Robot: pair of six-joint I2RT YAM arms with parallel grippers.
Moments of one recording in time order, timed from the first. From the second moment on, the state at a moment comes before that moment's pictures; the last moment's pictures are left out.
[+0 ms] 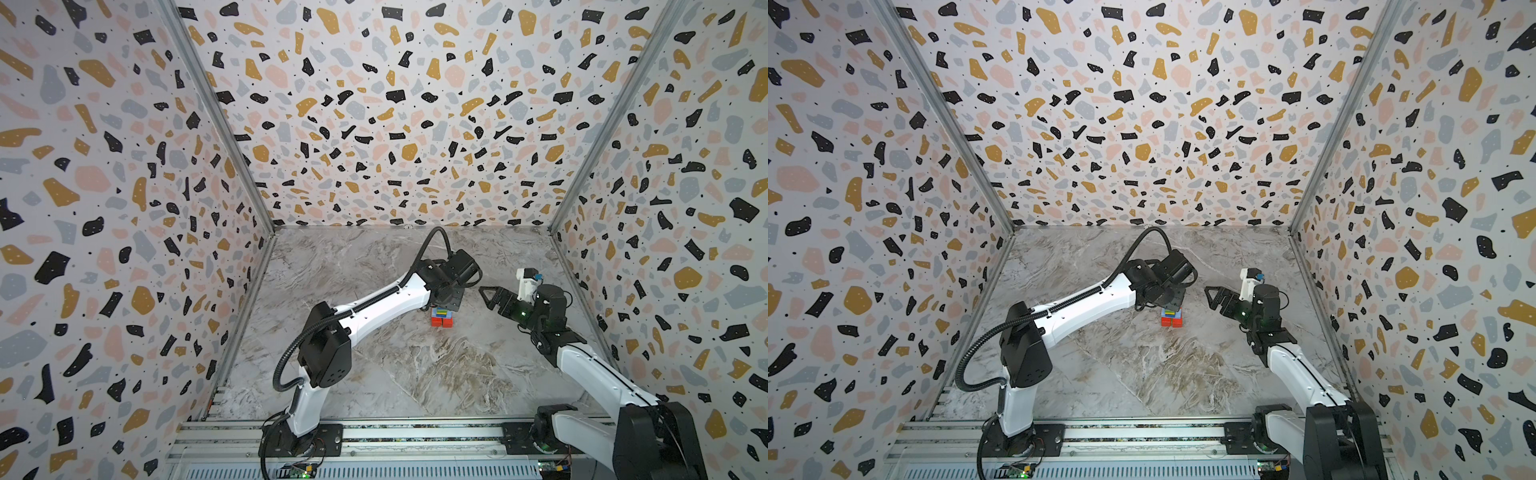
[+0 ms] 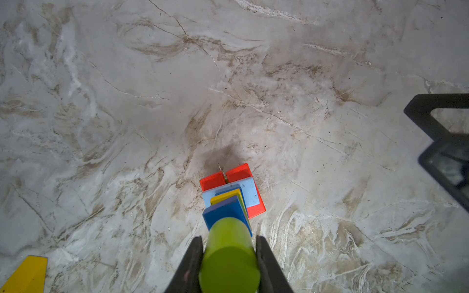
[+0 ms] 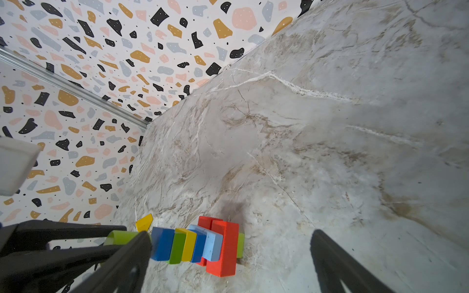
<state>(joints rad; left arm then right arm) -0.96 2.01 1.89 -0.98 -0.22 -0.49 0.11 1.10 0.49 0.18 -0.44 0.59</state>
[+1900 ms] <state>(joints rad) -0.94 2.03 1.89 -0.96 -0.22 -0.49 0.11 1.10 0.49 0.20 -0.45 0.59</state>
